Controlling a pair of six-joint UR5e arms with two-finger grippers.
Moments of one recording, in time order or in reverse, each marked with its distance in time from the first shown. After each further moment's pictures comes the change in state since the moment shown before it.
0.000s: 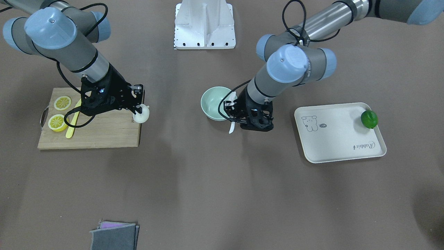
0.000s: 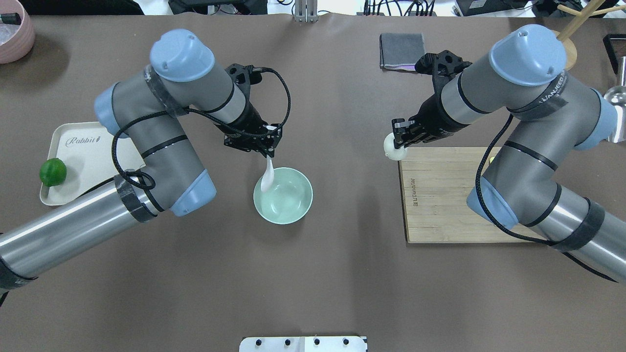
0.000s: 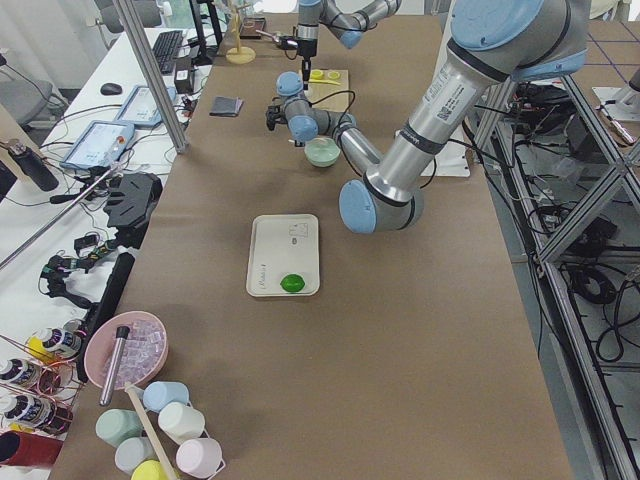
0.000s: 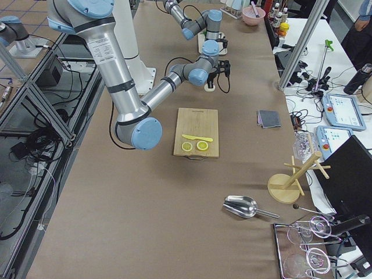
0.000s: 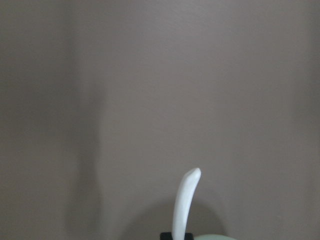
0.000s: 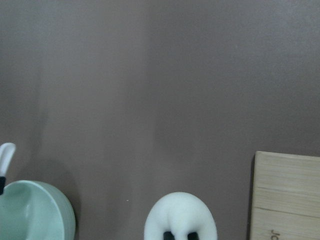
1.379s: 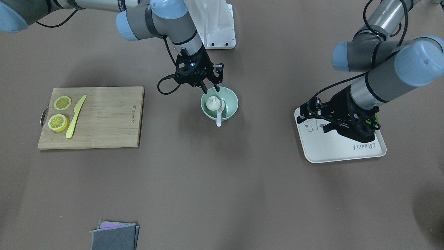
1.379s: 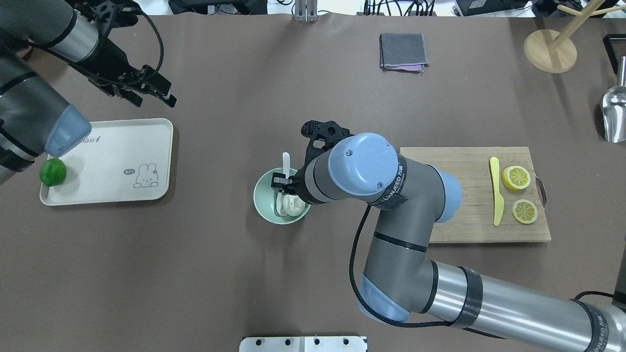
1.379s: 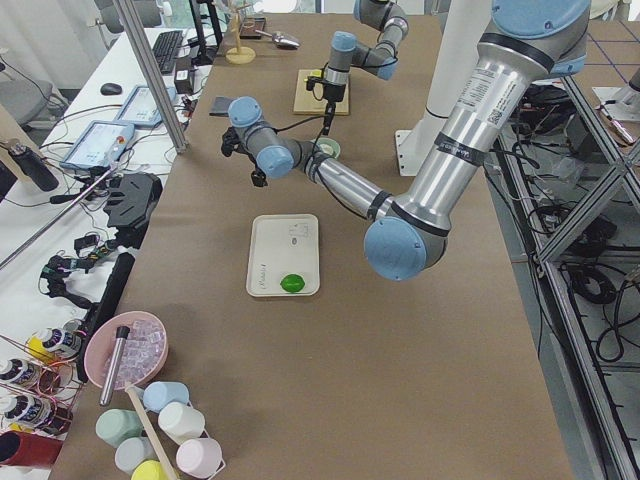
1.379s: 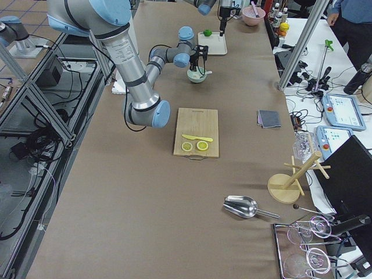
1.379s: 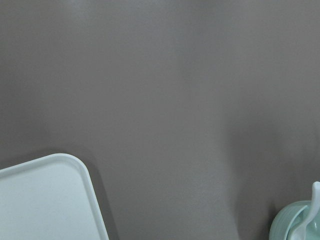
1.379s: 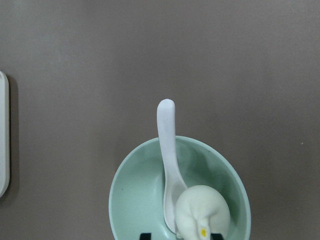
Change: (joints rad) left arm -0.367 0.265 -0.127 0.042 -0.278 0.470; right arm -0.345 0.237 -0.102 0.009 -0.398 0.399
